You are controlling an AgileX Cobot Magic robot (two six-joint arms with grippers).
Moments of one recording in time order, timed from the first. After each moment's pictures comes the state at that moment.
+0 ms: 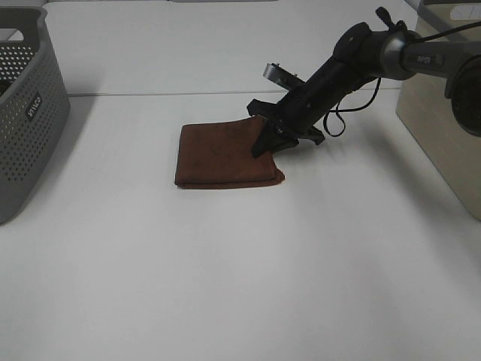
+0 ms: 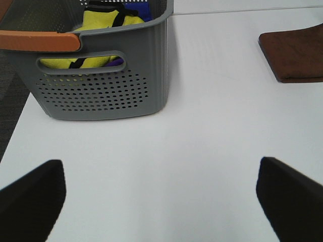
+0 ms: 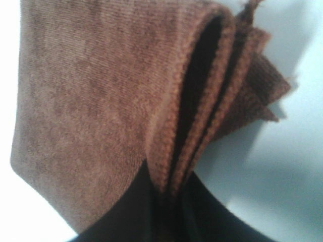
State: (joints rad) left arm 0.02 -0.01 -0.50 0.00 1.06 0.01; right arm 0.27 2.60 -2.13 0.68 1.04 -0.38
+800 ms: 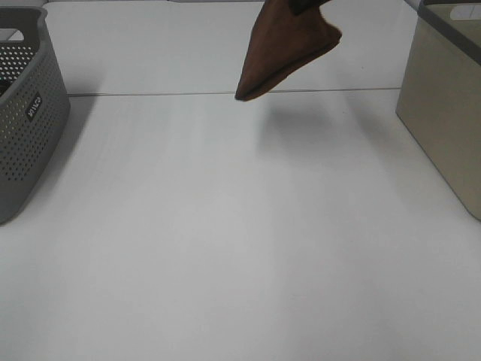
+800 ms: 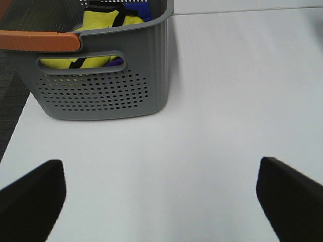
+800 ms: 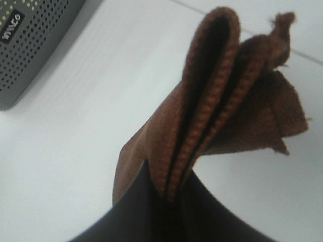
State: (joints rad) left arm 0.02 -0.01 -0.50 0.00 1.06 0.01; right arm 0.23 2.18 -2.27 0.49 1.22 -0.40
